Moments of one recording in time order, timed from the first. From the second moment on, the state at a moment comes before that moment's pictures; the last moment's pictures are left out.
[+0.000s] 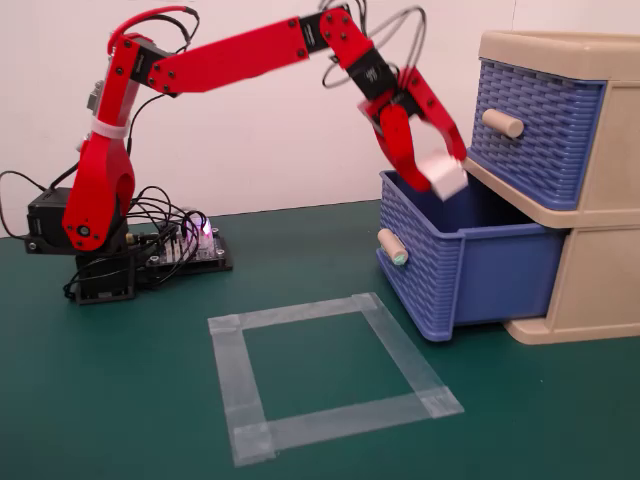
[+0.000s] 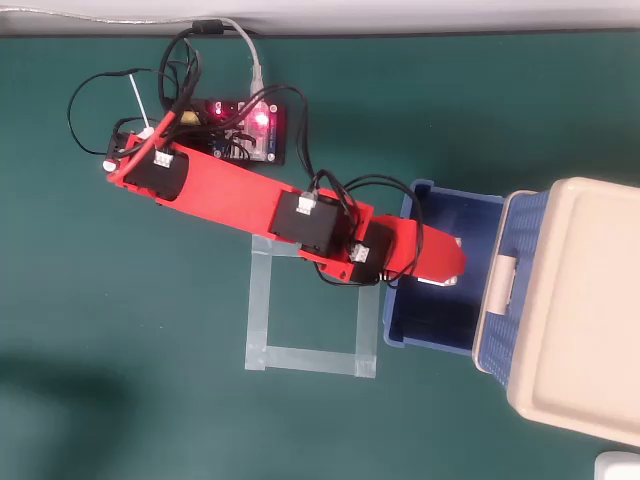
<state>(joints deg) -76.7 71.1 44.7 70.8 169.8</state>
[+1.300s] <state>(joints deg) -75.4 56.6 40.7 86.3 154.6</state>
